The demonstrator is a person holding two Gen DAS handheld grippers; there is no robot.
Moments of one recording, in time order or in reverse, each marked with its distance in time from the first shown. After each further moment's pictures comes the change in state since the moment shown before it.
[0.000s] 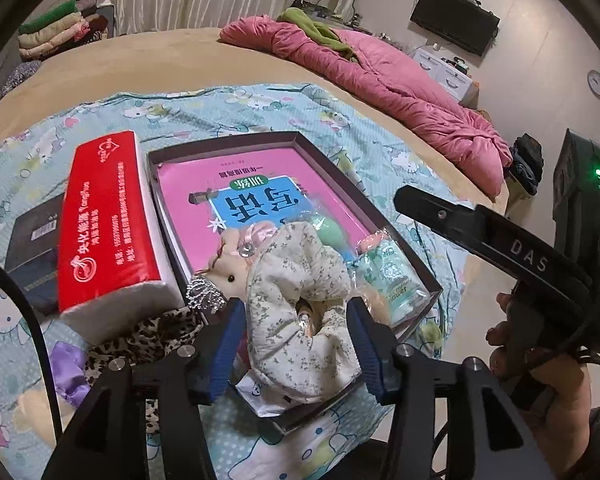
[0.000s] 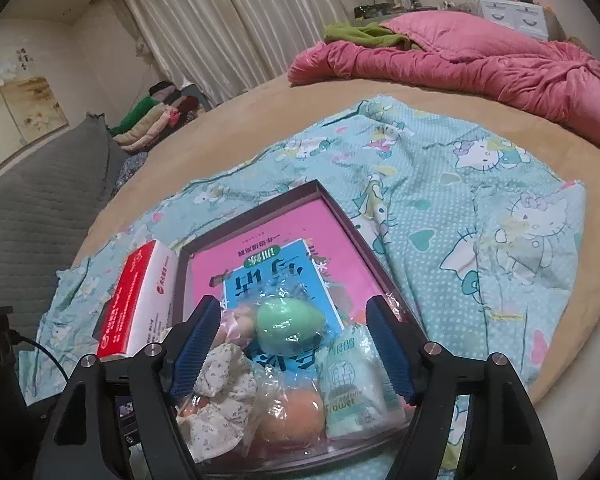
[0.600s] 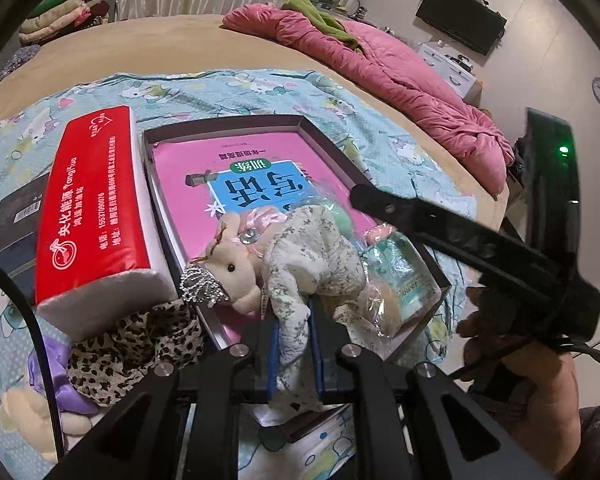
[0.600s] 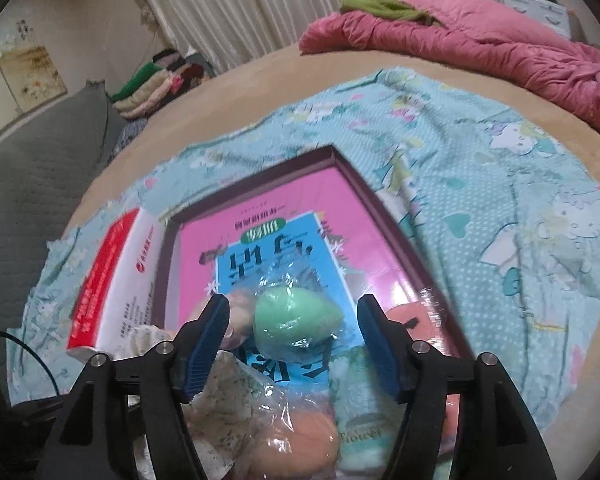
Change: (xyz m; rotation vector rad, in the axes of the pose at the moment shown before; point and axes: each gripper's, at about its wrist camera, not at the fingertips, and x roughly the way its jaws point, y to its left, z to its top) left arm 0.020 0.009 -0.003 -0.029 0.038 -0.029; right arm 0.048 0.007 0.000 -0.037 0.087 -0.002
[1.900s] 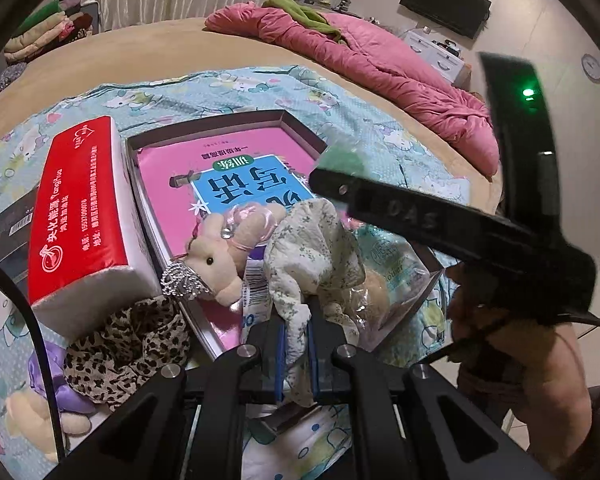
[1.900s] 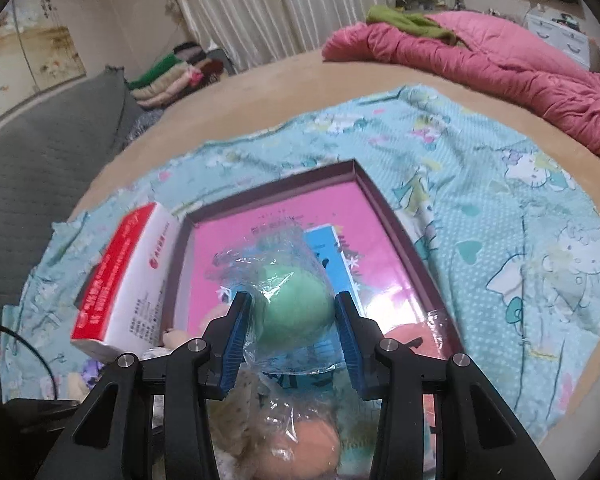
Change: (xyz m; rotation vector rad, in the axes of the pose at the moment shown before) left arm -0.002 -0.015 -0.005 0.065 0.014 0.011; right arm 0.014 0.018 0.004 -0.111 0.034 0.009
